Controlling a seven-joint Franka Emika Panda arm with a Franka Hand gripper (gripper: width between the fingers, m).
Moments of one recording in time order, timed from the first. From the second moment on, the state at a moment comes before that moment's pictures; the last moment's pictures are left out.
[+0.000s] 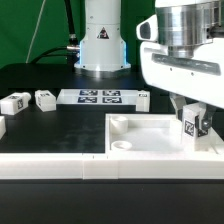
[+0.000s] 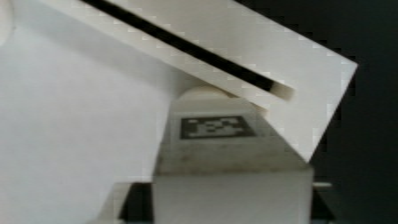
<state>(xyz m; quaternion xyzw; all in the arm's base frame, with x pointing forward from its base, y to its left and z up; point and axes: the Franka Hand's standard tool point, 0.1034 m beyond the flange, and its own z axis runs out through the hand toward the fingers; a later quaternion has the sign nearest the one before) 0.640 0.106 0.067 -0.81 0.58 0.02 0.06</state>
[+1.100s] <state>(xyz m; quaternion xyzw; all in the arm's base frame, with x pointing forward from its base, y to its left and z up) 0.638 0.112 0.069 -0.54 0.84 0.03 0.05</state>
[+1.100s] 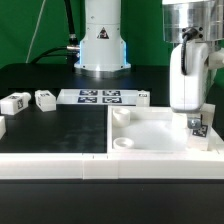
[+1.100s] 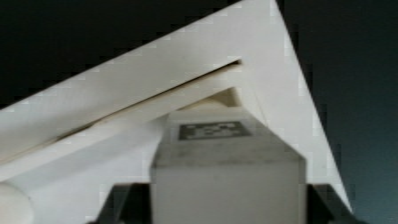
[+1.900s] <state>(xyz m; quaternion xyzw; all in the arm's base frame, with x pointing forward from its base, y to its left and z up) 0.637 0.112 0.067 -0.55 0.83 0.03 0.05</state>
